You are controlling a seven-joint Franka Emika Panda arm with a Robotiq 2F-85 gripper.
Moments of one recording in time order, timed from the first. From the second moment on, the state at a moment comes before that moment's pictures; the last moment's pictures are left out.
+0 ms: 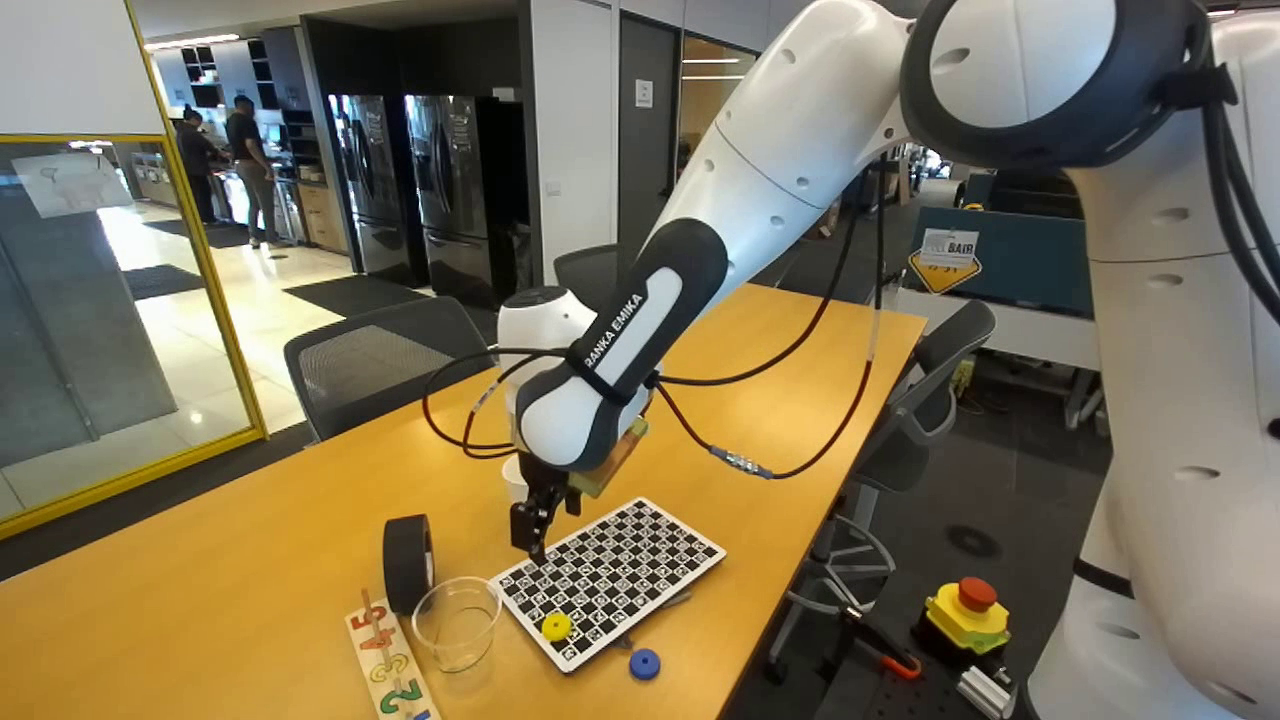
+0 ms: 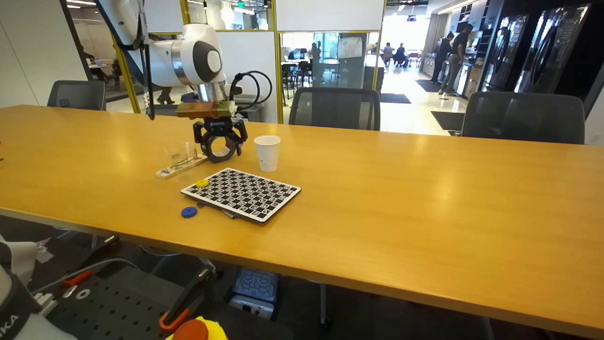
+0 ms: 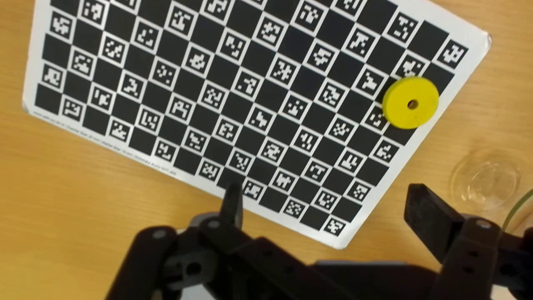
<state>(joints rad) 0.15 0.38 0.06 -2.17 -0.18 2.57 0.01</state>
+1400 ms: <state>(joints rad) 0.14 0.50 0.15 -2.20 -0.05 2.58 -0.07</state>
